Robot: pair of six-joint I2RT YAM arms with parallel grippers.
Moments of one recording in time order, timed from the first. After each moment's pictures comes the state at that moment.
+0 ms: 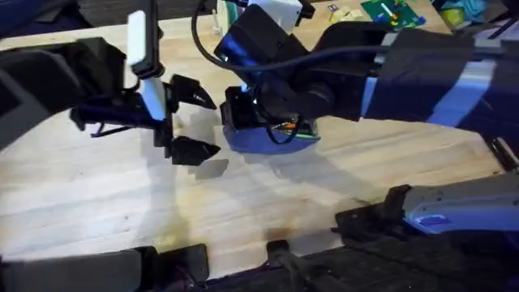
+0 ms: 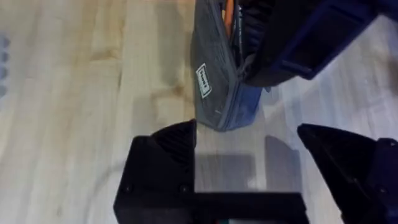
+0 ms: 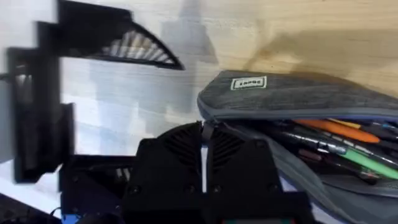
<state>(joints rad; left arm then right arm) -0.03 1.60 1.01 -0.97 0.96 1.52 0.82 1.48 1.12 -0.65 0.06 0.80</state>
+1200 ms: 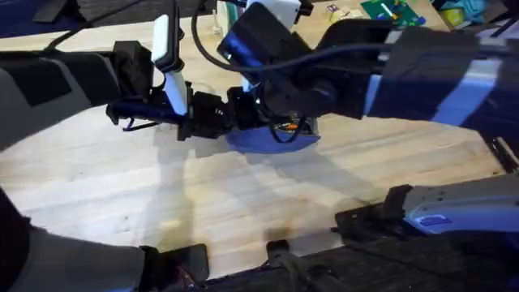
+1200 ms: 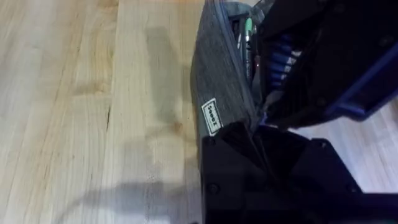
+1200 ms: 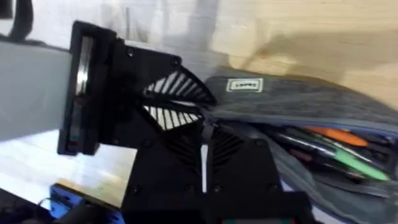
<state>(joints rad) -0.13 1.72 1.01 -0.79 1.07 1.40 0.81 1.47 1.12 -0.67 0.05 0.75</state>
